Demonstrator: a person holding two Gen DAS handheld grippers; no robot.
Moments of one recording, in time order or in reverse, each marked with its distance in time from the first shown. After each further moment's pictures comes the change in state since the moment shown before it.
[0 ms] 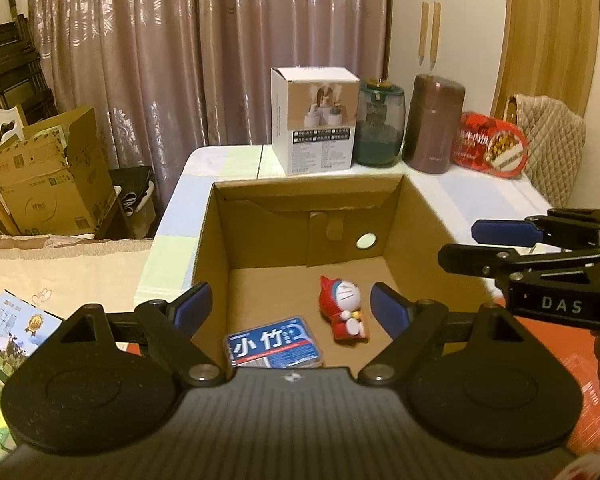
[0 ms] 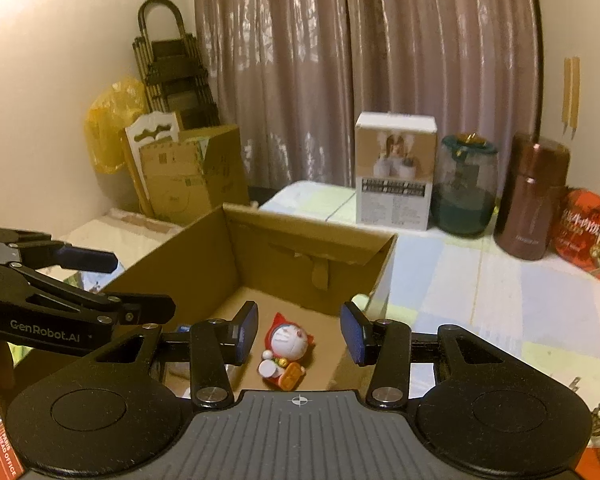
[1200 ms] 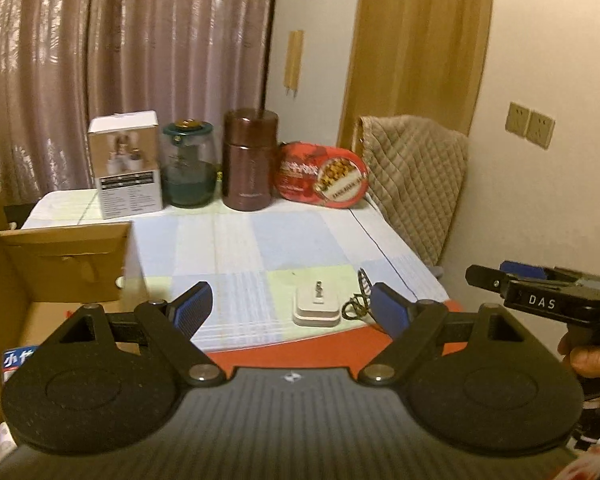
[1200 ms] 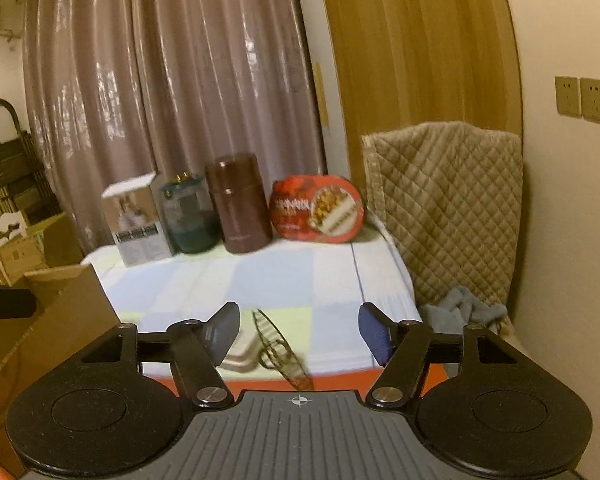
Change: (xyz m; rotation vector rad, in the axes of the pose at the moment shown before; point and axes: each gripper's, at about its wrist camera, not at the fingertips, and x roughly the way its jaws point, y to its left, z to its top) left arm -0.029 -0.237 0.015 0.062 -0.089 -0.248; right arm -0.210 -0.220 -0.088 0.290 -0.126 -0.399
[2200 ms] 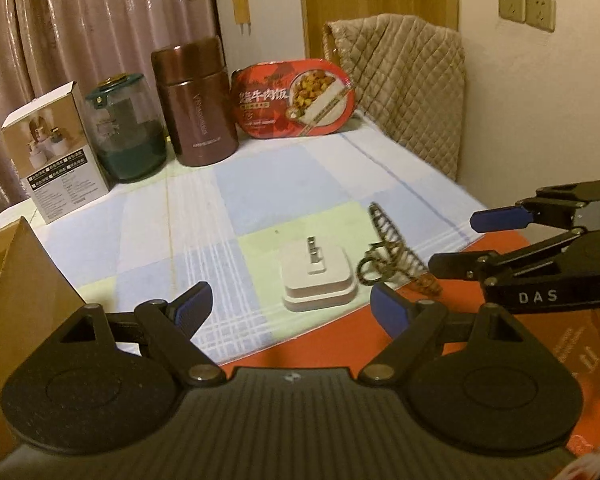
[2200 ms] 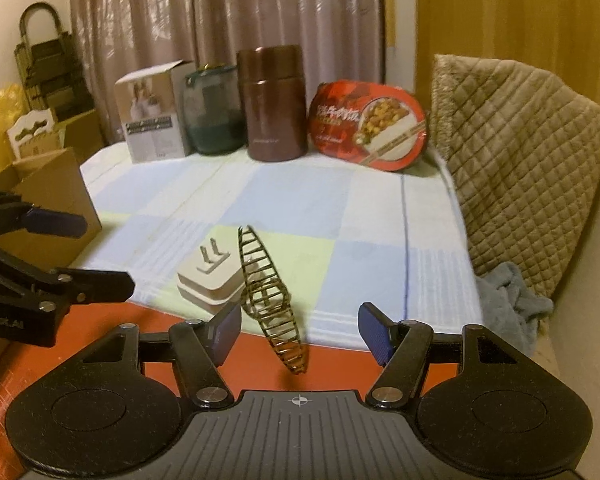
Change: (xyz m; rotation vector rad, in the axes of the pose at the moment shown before) left arm 0.150 -0.029 -0.035 0.223 0.154 0.026; right arm 0.130 -0.014 -0.035 -0.200 0.224 0.128
